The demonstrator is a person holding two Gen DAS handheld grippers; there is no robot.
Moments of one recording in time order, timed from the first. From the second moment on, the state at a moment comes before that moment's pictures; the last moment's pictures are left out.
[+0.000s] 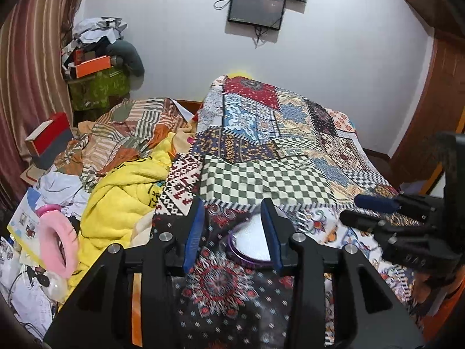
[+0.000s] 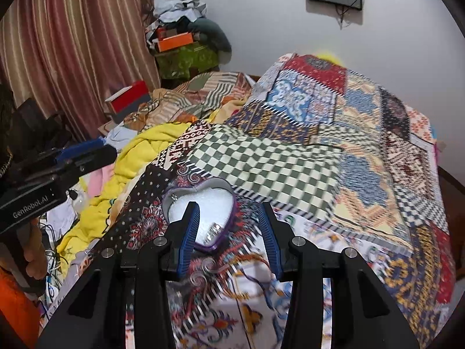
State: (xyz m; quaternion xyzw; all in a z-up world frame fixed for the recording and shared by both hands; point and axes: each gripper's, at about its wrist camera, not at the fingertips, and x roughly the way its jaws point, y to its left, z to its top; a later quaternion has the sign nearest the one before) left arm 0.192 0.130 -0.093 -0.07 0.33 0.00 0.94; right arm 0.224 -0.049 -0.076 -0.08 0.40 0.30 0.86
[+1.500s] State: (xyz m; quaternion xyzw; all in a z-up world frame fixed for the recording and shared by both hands) left arm 0.133 -0.051 -0.210 -0.01 0.50 -0.17 0.85; right arm 0.123 -0.180 -0.109 -0.04 0.46 0.21 0.86
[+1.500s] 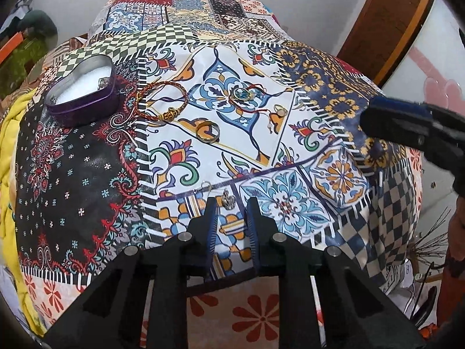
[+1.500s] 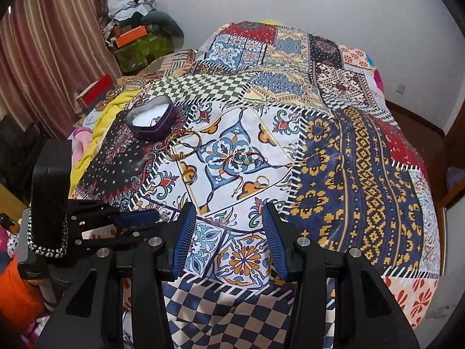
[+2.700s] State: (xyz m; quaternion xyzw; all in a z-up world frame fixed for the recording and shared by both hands) left arm 0.161 0.026 -0.176 -0.08 0.43 -0.12 0.89; right arm 0.183 -0.104 -0.174 -0.06 0.52 0.28 0.80
